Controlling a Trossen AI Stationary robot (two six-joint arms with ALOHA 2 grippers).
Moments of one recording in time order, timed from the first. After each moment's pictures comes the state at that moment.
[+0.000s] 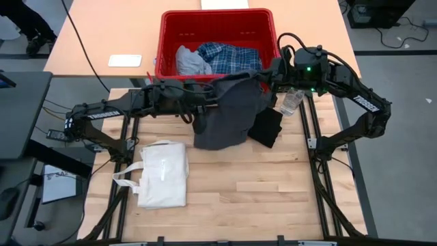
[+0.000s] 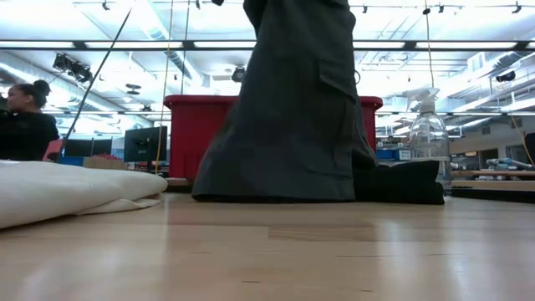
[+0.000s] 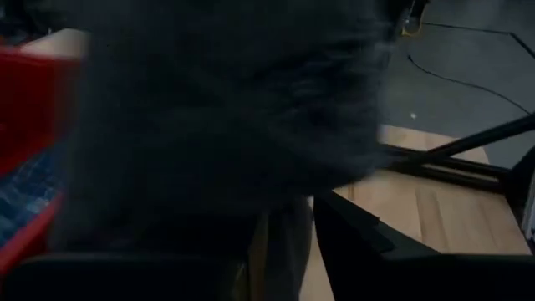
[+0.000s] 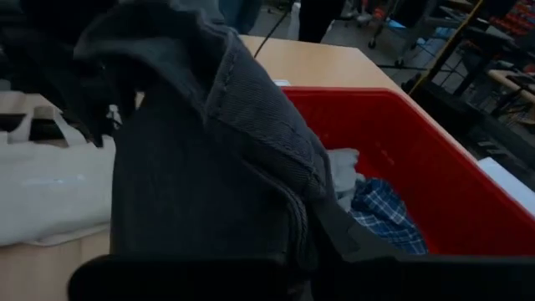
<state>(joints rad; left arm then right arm) 0.12 1.39 1.55 -0.50 -0.14 -0.10 -0.27 1.36 1.87 -0.89 0.18 -0.18</state>
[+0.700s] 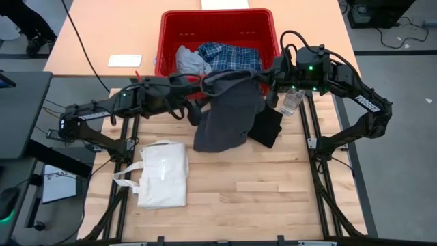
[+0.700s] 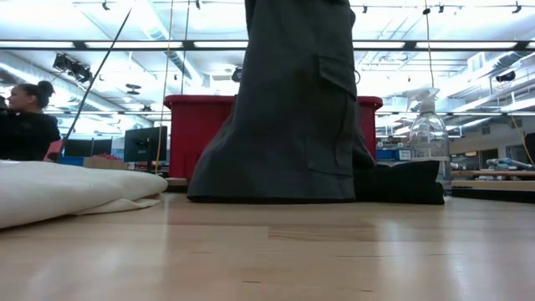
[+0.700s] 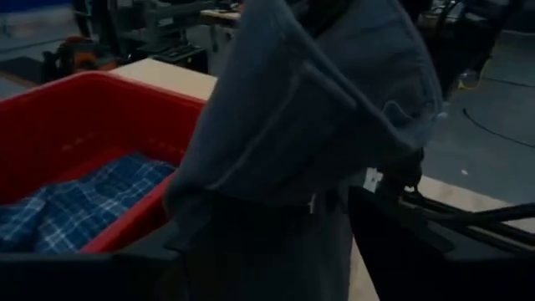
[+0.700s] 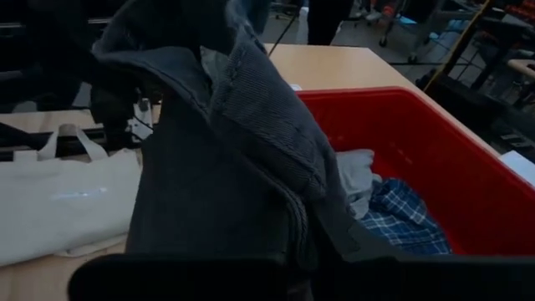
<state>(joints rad) 0.10 1.32 1.55 -0.47 -0.35 -0.17 -0.28 1.35 1.87 -0.89 0.13 -0.12</state>
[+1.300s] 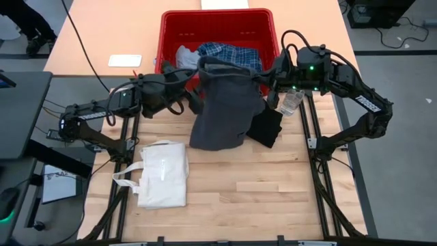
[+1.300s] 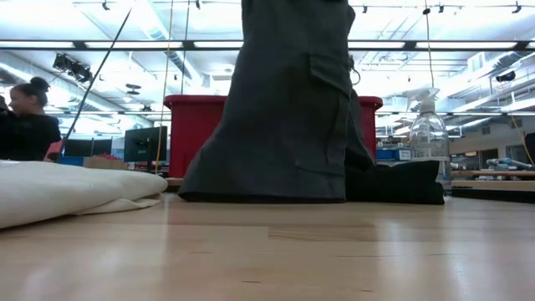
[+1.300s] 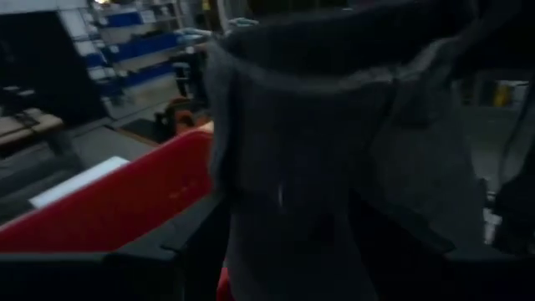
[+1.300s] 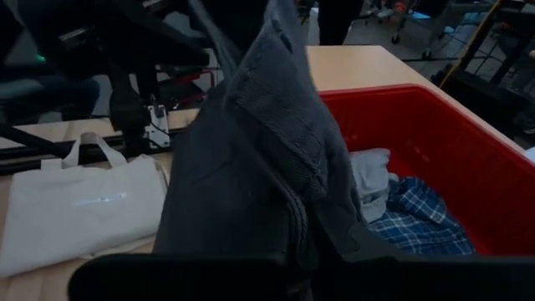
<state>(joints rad) 0.10 1.32 1.55 -0.34 -0.61 0.05 -0.28 1.35 1.87 -0.89 0.10 -0.08</state>
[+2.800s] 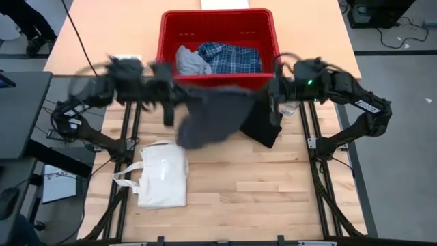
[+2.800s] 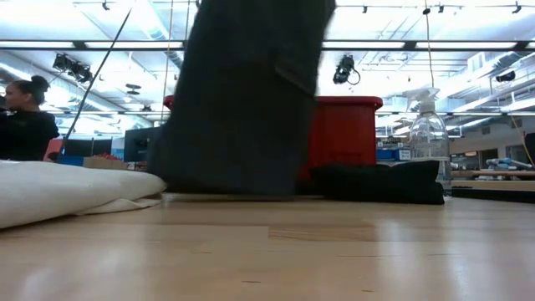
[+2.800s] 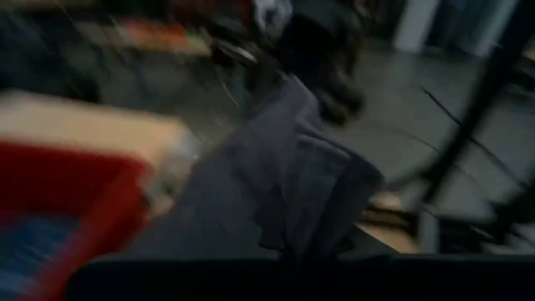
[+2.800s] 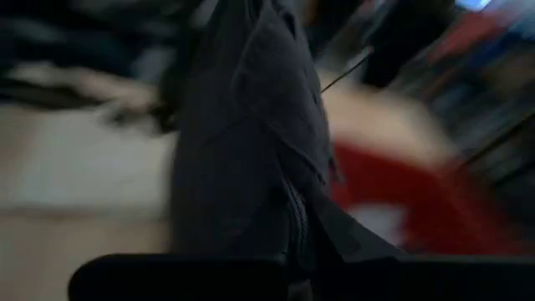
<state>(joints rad) 0.08 1.34 1.91 -0.73 -0.01 -0.11 -0.13 1.36 1.87 -0.92 0.08 -0.31</state>
